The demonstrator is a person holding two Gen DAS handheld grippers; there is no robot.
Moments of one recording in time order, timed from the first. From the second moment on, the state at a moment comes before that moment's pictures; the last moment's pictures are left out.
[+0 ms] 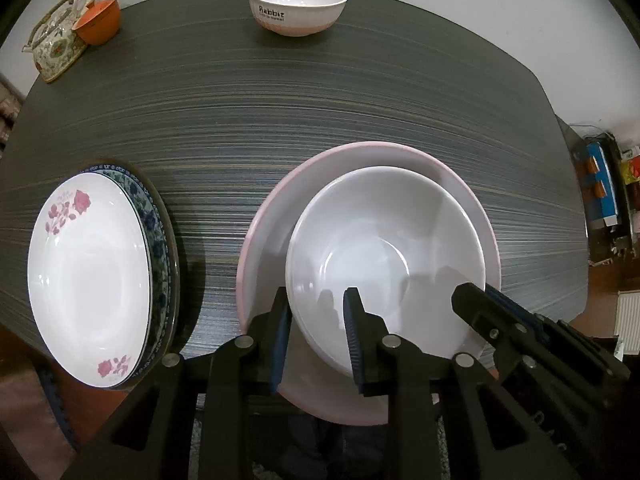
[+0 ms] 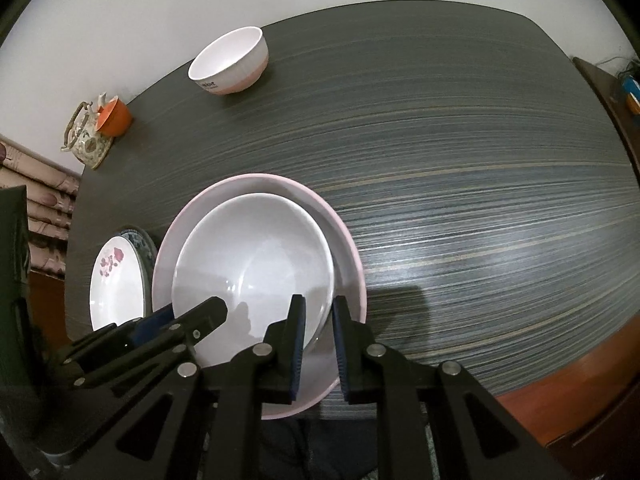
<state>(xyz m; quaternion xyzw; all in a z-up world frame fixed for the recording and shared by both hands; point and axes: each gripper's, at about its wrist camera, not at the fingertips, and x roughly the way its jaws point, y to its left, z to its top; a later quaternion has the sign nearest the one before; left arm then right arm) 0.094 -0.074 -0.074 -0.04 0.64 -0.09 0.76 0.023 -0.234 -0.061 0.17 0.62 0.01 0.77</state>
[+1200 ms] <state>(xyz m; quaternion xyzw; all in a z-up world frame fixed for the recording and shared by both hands) 0.084 -0.048 -0.031 -0.05 0.57 -0.09 0.82 0.027 -0.245 -0.028 0.19 0.58 0.04 0.79</state>
